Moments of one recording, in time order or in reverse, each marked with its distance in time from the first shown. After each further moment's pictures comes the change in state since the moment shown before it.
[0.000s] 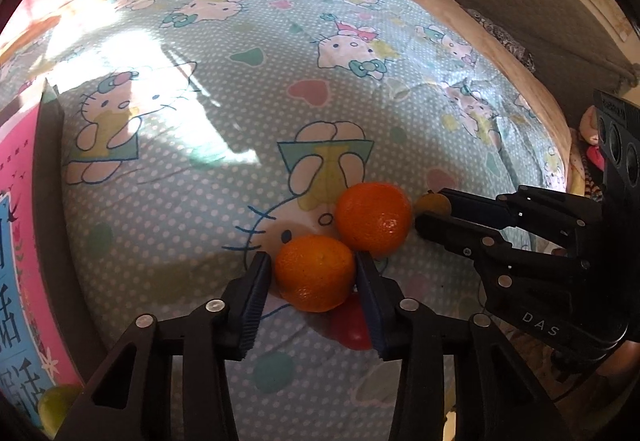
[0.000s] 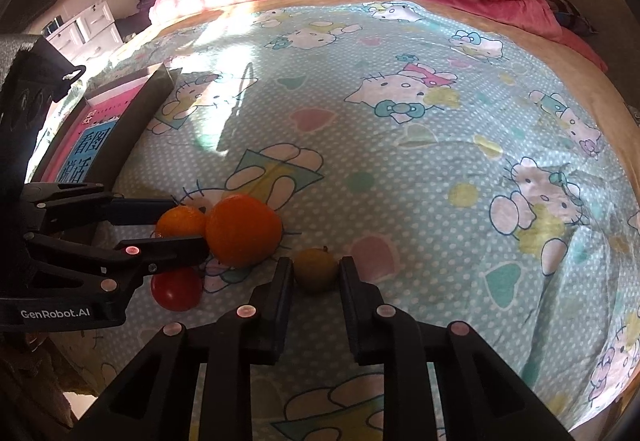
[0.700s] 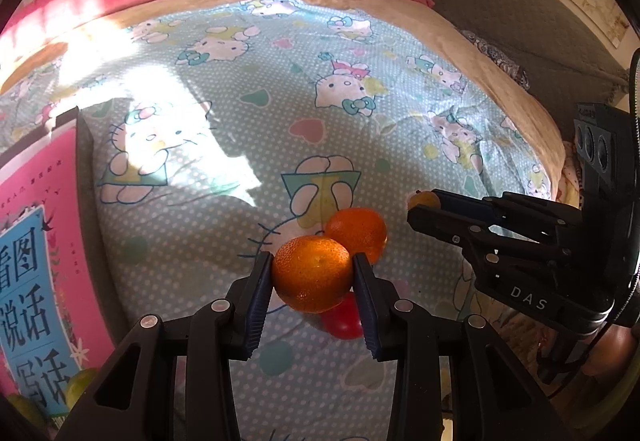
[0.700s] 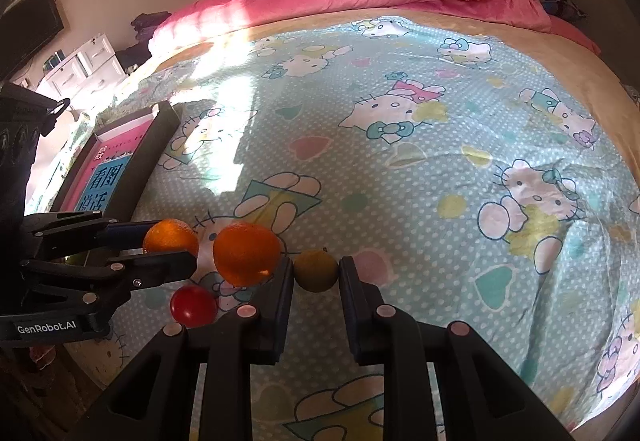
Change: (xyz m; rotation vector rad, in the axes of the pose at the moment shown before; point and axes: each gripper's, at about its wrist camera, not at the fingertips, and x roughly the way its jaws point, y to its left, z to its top) left arm -0.042 -0.005 -0.002 0.002 -0.103 0.023; right arm -0.019 -0.010 0.005 0.078 -0.073 0.050
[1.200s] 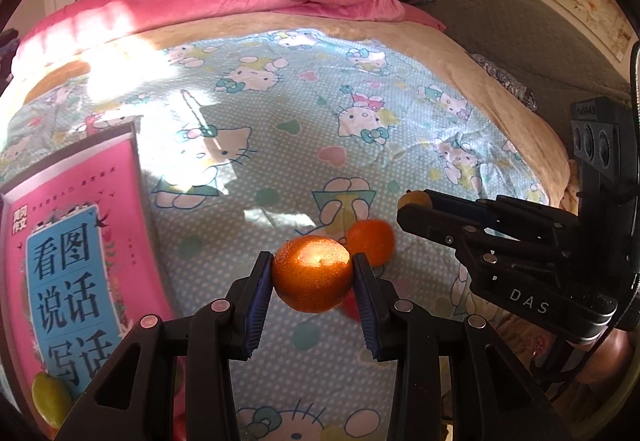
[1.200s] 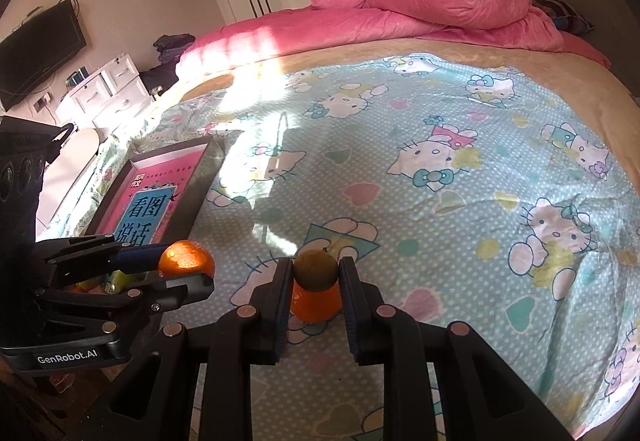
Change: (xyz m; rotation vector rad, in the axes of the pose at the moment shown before) left arm -0.049 0.015 -0.008 -0.030 -0.083 0.051; right arm -0.025 0.036 0.018 -0.017 -0.090 0.081
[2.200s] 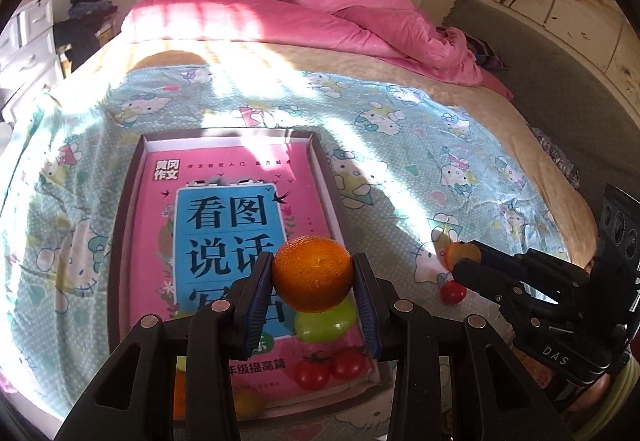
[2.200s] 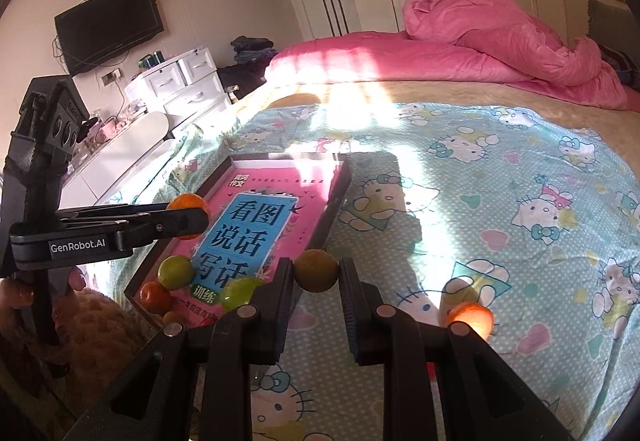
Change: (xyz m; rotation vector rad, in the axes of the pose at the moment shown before) left arm -0.104 0.107 -0.041 -0.242 -0.126 0.162; right arm -0.011 0.111 0.000 -0.177 -0.077 0.190
